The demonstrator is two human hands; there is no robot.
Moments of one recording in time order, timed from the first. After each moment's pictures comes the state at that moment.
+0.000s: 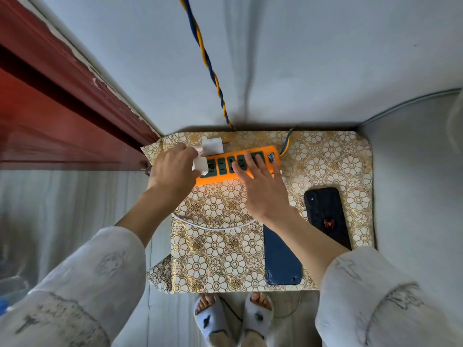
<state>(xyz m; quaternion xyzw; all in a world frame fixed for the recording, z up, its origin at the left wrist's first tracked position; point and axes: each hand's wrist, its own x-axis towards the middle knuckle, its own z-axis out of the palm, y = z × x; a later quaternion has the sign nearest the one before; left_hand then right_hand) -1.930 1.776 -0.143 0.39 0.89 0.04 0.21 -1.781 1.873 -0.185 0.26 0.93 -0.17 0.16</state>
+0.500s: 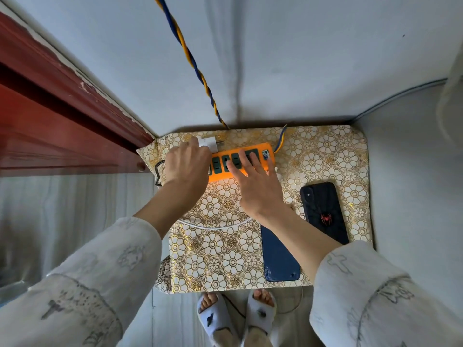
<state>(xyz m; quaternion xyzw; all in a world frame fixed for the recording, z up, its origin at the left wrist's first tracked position) -1.909 1.809 -0.136 0.47 0.86 -0.13 0.12 -1.782 1.874 -0.185 0.28 0.93 -0.18 0.17</state>
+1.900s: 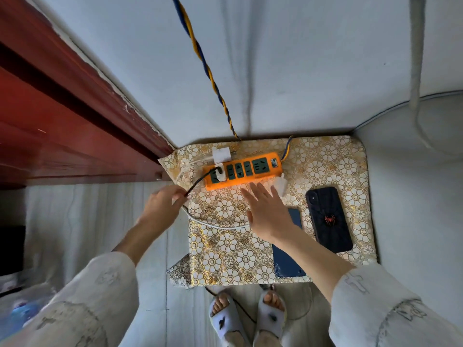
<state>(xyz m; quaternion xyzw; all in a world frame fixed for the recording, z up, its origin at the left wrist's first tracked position) -1.935 1.706 -0.135 0.28 0.89 0.14 0.32 -1.760 1.844 -0.156 0.26 0.91 -0.25 0.22</state>
